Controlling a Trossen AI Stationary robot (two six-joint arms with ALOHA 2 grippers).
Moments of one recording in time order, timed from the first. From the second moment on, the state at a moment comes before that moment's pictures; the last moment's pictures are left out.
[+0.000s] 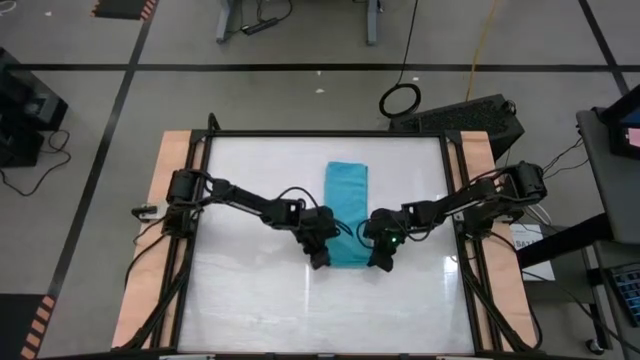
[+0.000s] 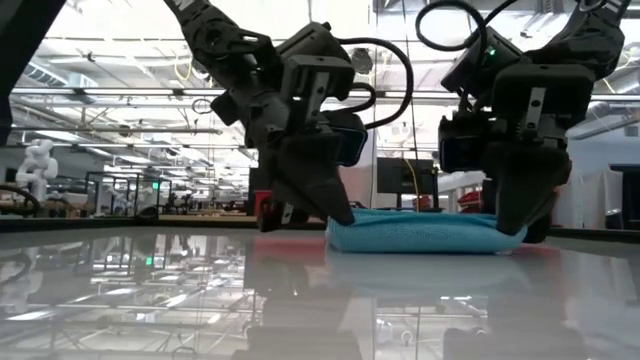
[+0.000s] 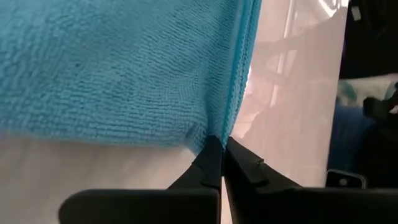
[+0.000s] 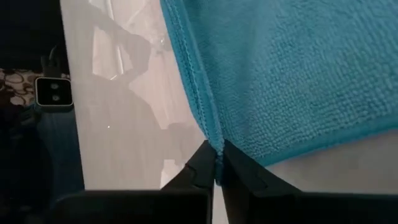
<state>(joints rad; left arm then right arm) -0.04 2.00 1.14 -0.05 0.55 -0.66 0.08 1.56 0.53 0.13 -0.50 0.71</state>
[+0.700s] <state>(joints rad) -0.02 2.00 1.14 -0.15 0.55 -0.70 0.04 1.56 0.53 0.12 -0.51 0.58</state>
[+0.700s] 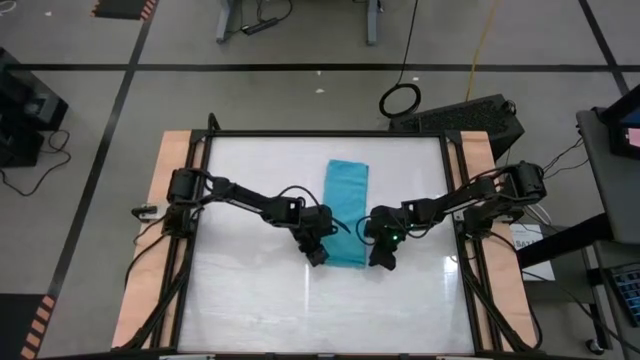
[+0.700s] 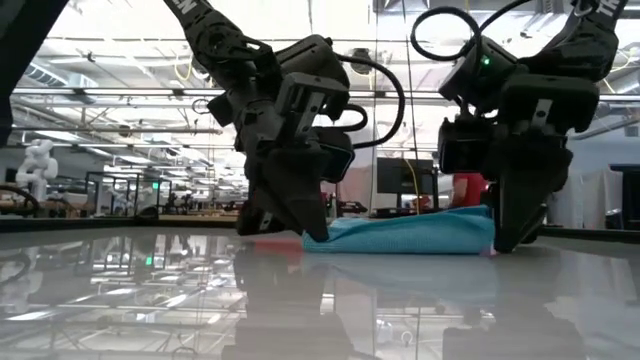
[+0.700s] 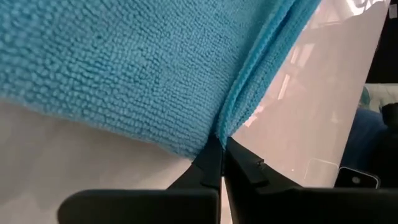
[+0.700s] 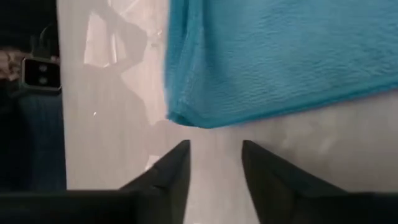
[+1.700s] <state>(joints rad) 0.01 2.00 1.14 -0.14 0.56 -0.75 0.37 1.48 0.53 0.23 -0.08 -0.09</state>
